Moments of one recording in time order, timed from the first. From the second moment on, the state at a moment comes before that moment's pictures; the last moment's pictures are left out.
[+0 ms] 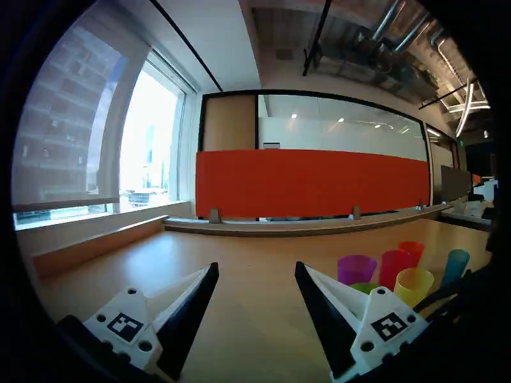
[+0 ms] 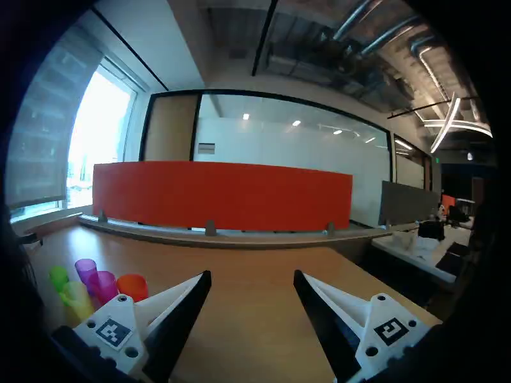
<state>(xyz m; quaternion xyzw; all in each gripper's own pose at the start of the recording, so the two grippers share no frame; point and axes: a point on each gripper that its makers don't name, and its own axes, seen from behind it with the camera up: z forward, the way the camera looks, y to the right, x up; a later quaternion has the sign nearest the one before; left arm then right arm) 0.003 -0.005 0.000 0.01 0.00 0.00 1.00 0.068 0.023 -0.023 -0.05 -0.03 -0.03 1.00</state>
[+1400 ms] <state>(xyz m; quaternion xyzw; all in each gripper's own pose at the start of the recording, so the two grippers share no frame) 0.002 -0.003 0.000 0.01 0.00 0.00 1.00 0.079 0.023 -0.024 -0.04 -0.02 -0.03 1.00</state>
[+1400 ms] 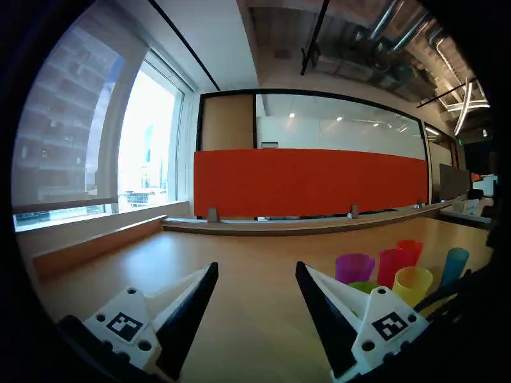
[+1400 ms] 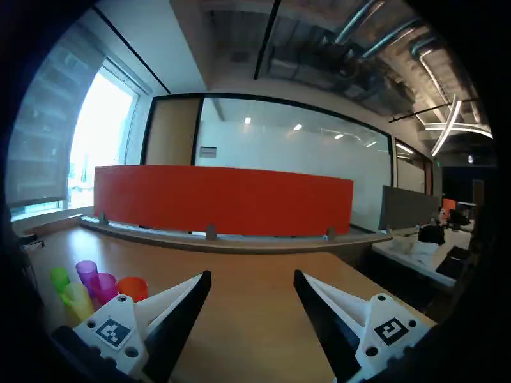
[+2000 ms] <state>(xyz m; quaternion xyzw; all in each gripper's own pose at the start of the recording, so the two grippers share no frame) 0.001 -0.003 0.000 0.01 0.00 0.00 1.00 0.092 0.027 -0.028 -0.04 0.02 -0.03 1.00</state>
